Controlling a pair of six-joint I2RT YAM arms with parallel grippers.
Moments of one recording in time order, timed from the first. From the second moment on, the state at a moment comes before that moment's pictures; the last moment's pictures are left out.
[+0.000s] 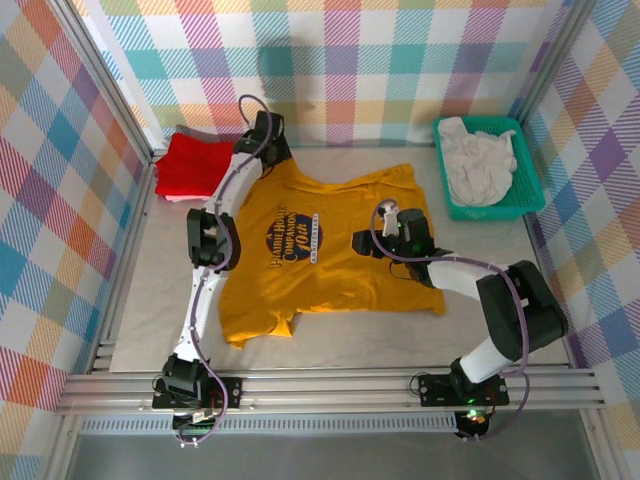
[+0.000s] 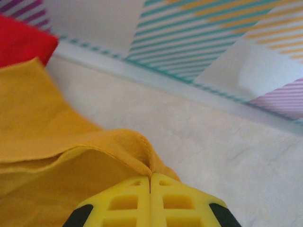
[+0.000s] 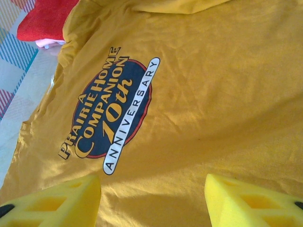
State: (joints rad) left arm -0.26 2.65 2.61 -0.69 -0.13 -0.53; right arm 0.43 1.56 0.69 0.31 -0.36 0.44
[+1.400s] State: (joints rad) left arm -0.28 1.11 0.80 -0.69 -0.10 -0.65; right arm 0.34 1.25 0.78 -0.35 -0.10 0.57
